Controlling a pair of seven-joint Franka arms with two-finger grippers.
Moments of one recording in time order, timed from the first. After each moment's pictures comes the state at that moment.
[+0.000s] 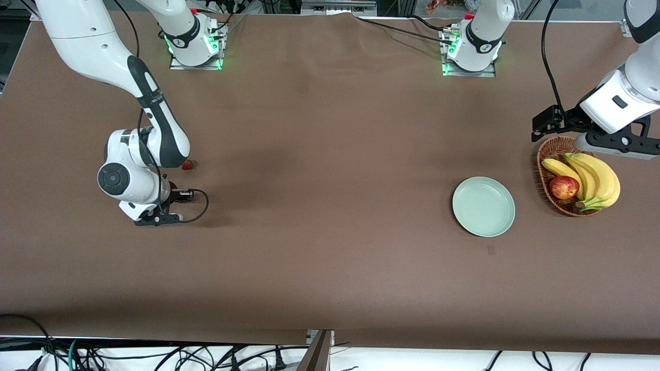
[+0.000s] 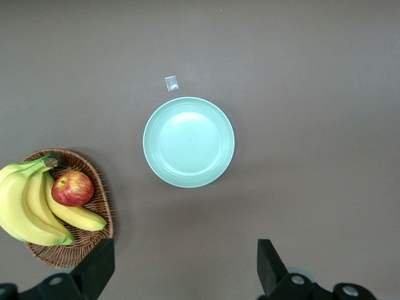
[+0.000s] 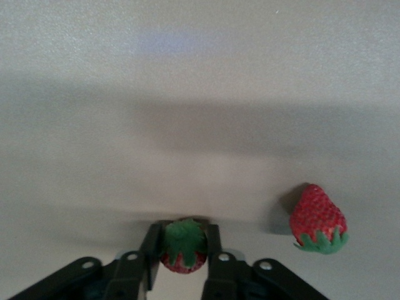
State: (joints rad) left arm 0.03 0.01 -0.09 -1.68 -0.02 1.67 0.07; right arm 0.14 0.58 -0.05 -1.90 0.00 2.34 0.00
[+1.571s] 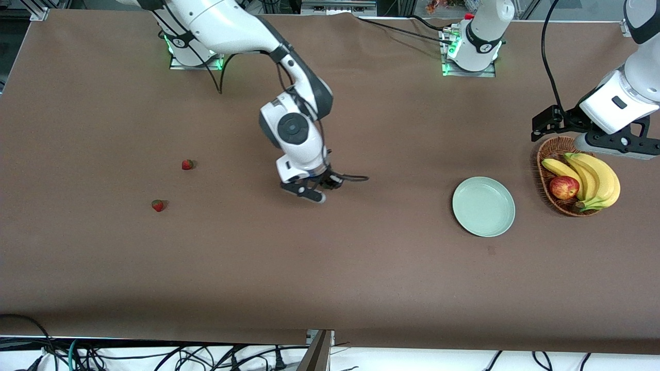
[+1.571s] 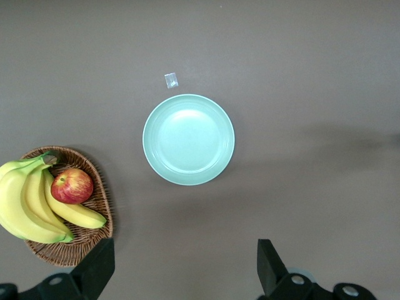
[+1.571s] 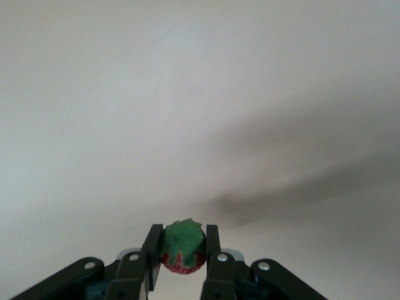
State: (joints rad) left arm 0.03 0.01 -0.09 -1.68 -0.02 1.65 0.07; right arm 0.78 0.79 -0.01 -1.42 0.16 2.37 1.05
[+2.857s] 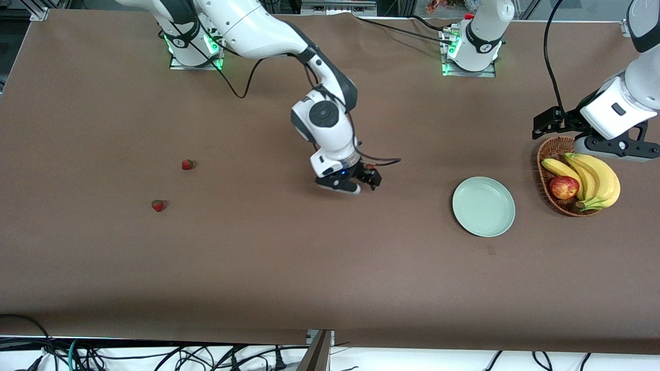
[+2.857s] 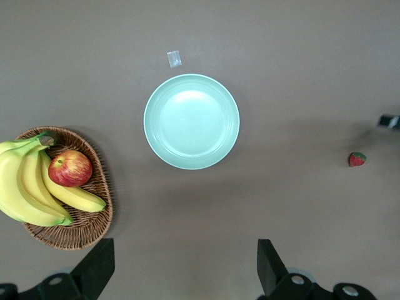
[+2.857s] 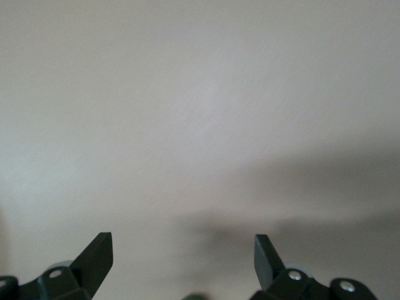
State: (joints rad) left arm 0.04 0.04 -0.09 -1.68 -0.02 1.61 0.07; right arm 0.81 0.89 -0.04 -1.31 0.16 2.49 0.97
